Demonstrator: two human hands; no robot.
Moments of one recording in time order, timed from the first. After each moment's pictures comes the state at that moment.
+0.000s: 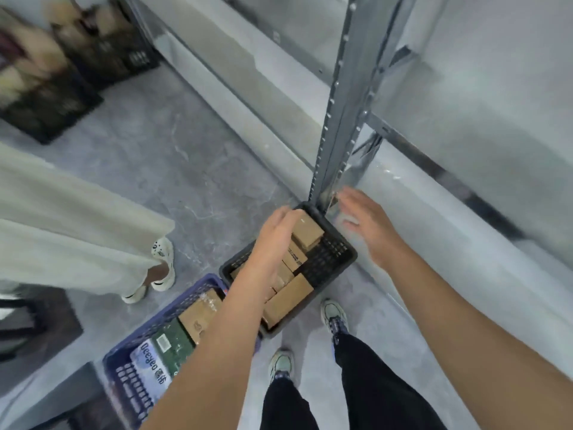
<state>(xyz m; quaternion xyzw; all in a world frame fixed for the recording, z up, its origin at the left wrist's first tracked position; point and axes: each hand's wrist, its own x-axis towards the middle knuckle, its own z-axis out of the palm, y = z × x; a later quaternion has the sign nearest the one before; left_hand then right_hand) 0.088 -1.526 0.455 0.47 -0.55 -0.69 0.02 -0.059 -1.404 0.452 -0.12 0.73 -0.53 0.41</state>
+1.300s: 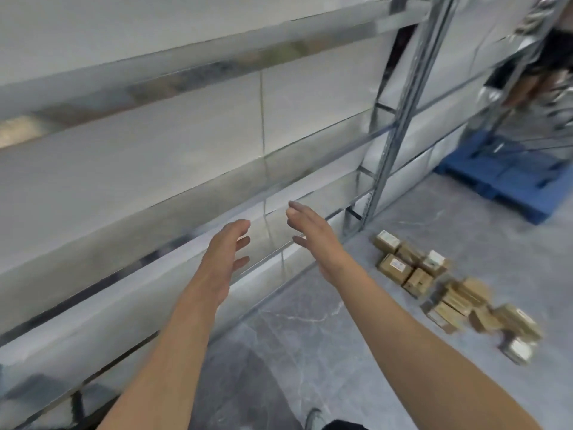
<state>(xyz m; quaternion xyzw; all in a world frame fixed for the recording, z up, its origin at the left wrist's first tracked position) 0.120 -0.934 0.652 -0.09 -0.71 -0.62 -0.32 0.226 -0.777 0.635 0.26 0.63 -0.71 -0.15</state>
